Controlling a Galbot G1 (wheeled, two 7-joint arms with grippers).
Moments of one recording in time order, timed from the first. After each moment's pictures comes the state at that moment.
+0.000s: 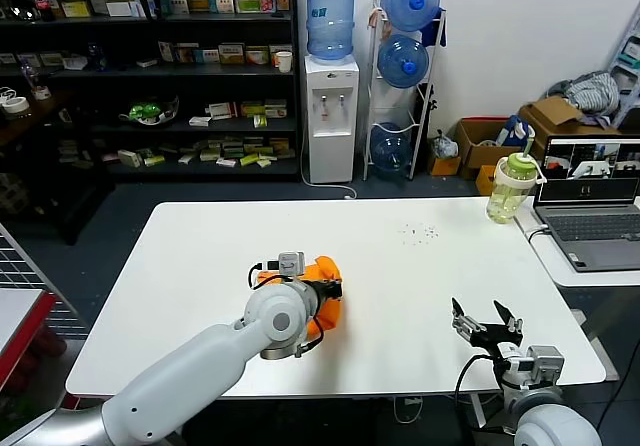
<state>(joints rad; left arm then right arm) 0.48 -1.11 0.45 -1.74 -1.54 0.45 -0.86 -1.51 1.05 0.55 2.07 0.61 -0.34 0.27</state>
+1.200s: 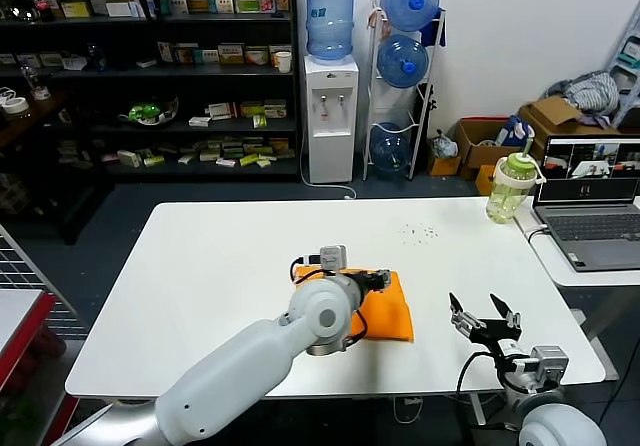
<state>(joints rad) 0.50 -1.27 0.42 -1.69 -1.43 0.44 -0.82 -1.52 1.03 0.58 2.05 0.61 -0.26 0.17</state>
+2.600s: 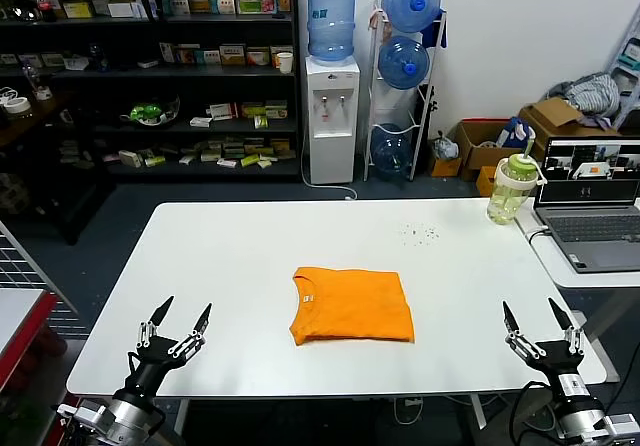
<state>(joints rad) 1.61 -1.17 -0.65 -1.90 -0.48 -0.23 0.24 -1.65 1.25 0.87 1.89 0.40 0.23 -0.22</state>
